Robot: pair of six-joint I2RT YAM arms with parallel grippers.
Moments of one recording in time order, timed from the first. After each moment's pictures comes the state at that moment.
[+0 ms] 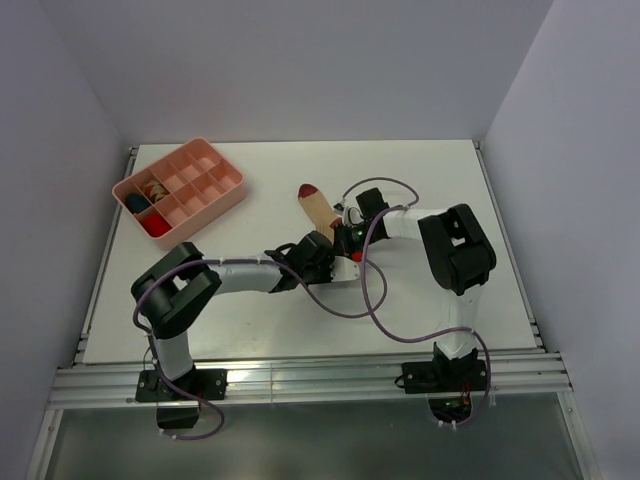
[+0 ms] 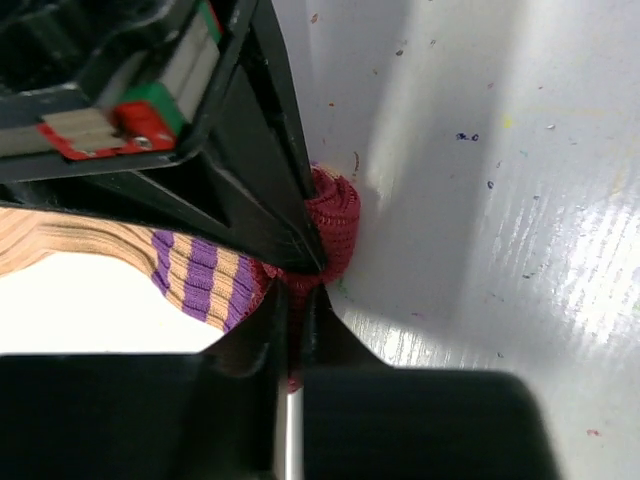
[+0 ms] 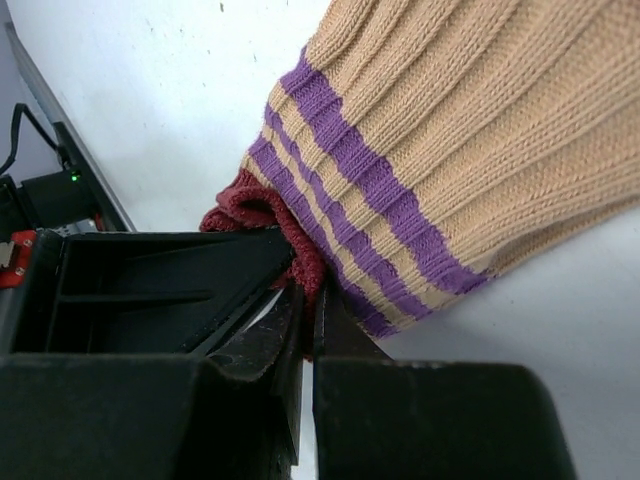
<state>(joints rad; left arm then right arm) -0.92 1.82 0.97 0.04 -0.02 0.69 0.39 1.98 1.12 -0.30 -0.80 0.25</state>
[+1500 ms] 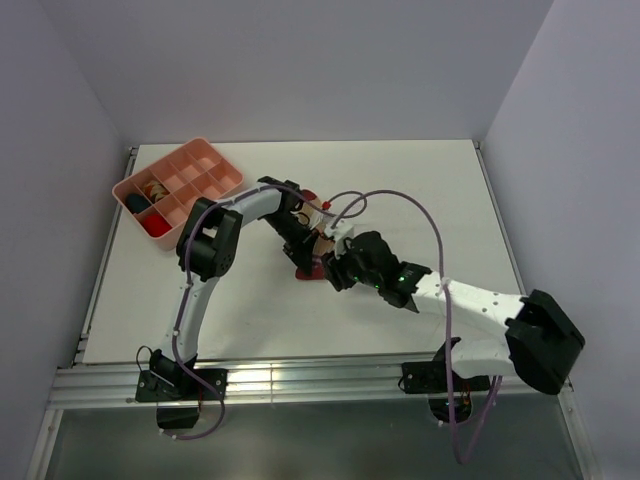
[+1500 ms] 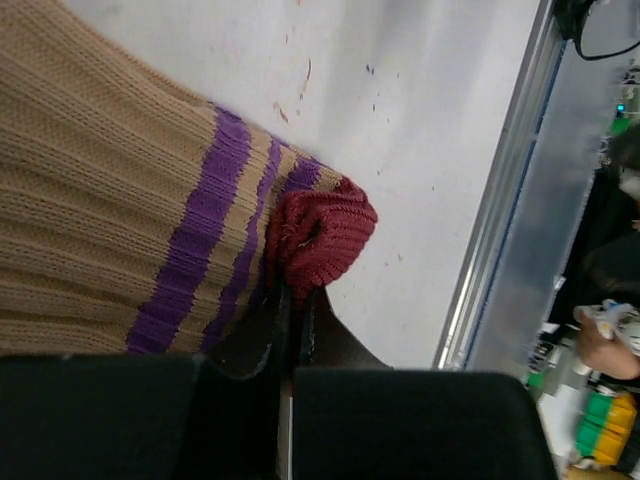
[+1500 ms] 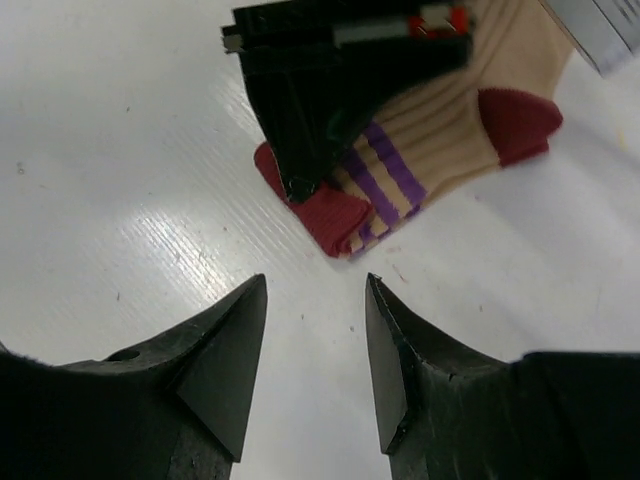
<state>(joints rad) -0.52 2.37 1.81 -1.11 0.90 0.58 0.77 1.17 0.59 0.04 -0.03 0.10</state>
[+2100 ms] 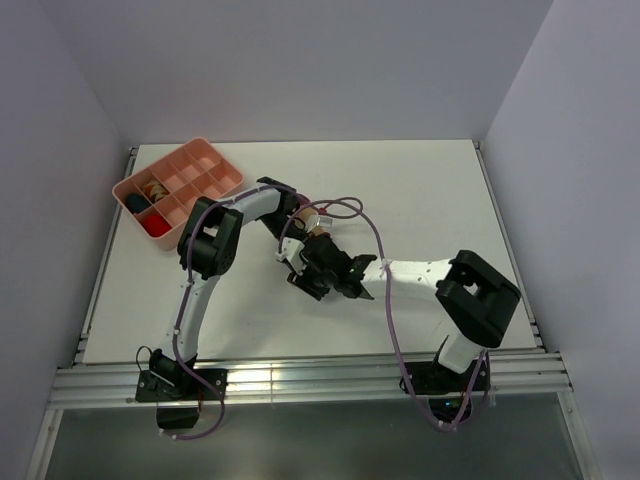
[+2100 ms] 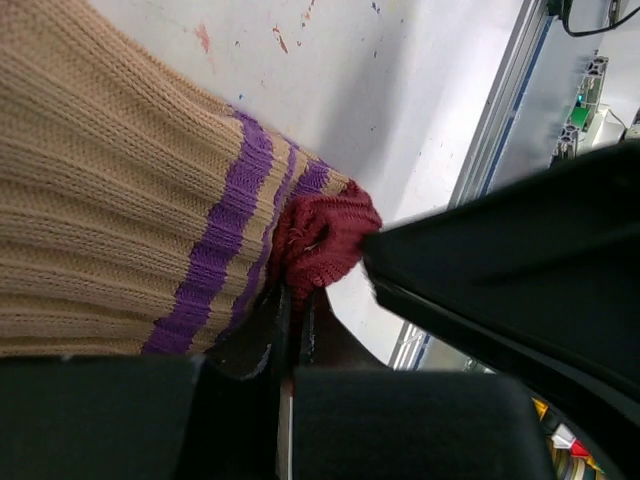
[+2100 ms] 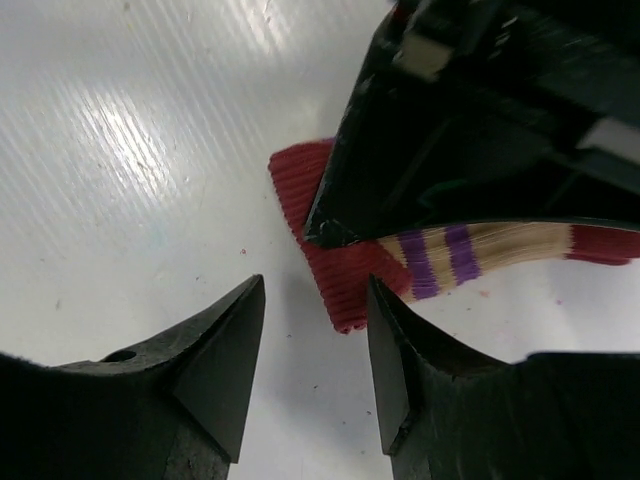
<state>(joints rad) -0.50 2.40 1.82 -1.26 0.89 0.58 0.94 1.61 0.87 -0.05 0.00 -0.20</state>
